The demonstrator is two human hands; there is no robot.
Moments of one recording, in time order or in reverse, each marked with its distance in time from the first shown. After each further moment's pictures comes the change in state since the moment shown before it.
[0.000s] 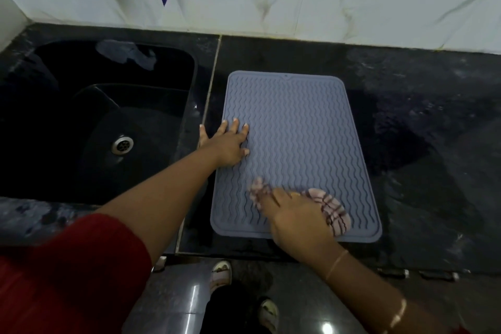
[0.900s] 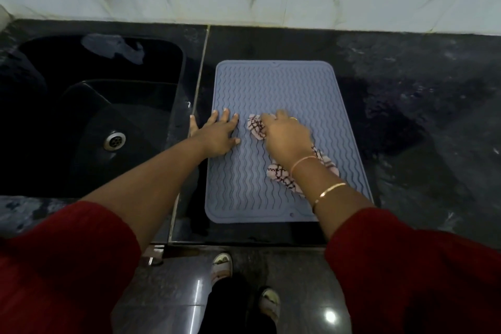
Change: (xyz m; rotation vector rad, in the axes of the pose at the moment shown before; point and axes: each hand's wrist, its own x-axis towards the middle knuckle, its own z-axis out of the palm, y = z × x) left_hand 0.000 -0.001 0.004 -0.023 0.053 0.003; right_hand 0.101 0.053 0.011 0.077 -0.162 0.336
